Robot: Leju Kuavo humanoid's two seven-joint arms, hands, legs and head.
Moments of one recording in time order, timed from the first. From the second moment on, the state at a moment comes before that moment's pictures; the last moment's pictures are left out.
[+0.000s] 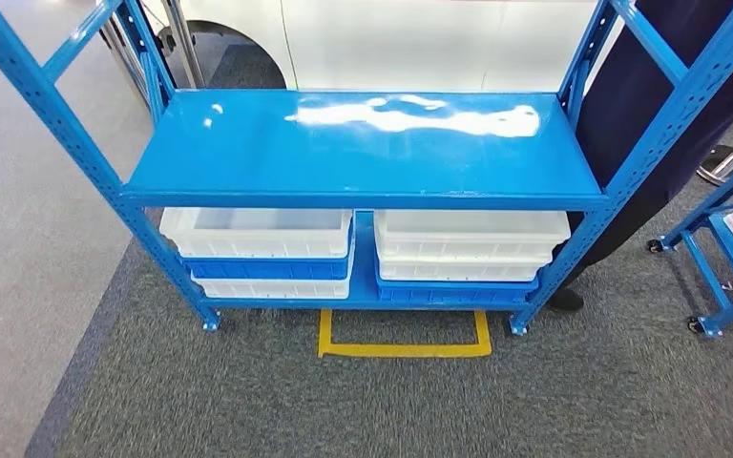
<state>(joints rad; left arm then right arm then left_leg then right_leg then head) -0.02 -0.08 1.14 -0.22 -1.22 0.06 -0.39 0.00 0.18 -0.77 -0.20 0.95 0.00 0.07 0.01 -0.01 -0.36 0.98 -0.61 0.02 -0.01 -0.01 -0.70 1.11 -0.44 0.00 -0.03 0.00</state>
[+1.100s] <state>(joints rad) -0.03 -0.09 1.16 -0.22 -1.24 0.09 -0.38 -0.02 0.18 -0.80 -0.19 0.97 0.00 0.08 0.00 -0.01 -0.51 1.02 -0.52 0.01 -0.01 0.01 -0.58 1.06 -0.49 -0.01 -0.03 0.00</state>
